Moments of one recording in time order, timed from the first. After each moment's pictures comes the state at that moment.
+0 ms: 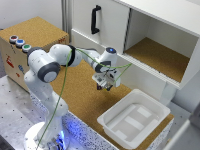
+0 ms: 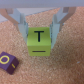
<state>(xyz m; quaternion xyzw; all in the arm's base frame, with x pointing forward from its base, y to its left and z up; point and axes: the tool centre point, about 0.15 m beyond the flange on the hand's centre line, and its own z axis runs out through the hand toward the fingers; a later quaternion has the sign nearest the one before) 0.405 -0.117 0.287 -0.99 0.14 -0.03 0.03</state>
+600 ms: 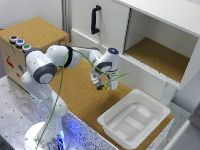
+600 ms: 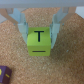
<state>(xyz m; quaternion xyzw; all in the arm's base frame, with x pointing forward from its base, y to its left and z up) 0.397 -0.131 0.281 -0.95 0.31 -0.02 0.04</state>
